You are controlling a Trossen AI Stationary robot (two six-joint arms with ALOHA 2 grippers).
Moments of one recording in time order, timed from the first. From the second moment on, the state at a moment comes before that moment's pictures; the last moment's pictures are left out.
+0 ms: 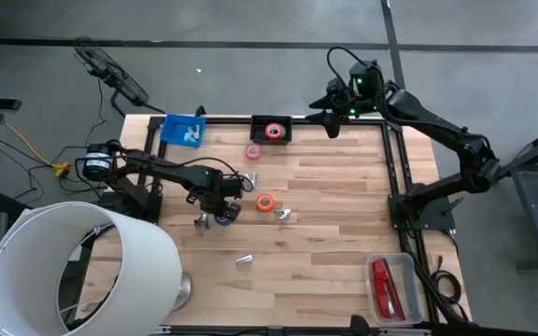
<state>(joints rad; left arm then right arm) 0.07 1.60 0.86 -0.71 0.13 -1.10 -0.73 1.37 1.29 -0.43 -0.51 -0.03</state>
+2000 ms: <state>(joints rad) 0.55 1.74 1.13 -0.12 -0.38 -0.70 -0.73 1.37 1.29 -0.48 -0.32 -0.01</state>
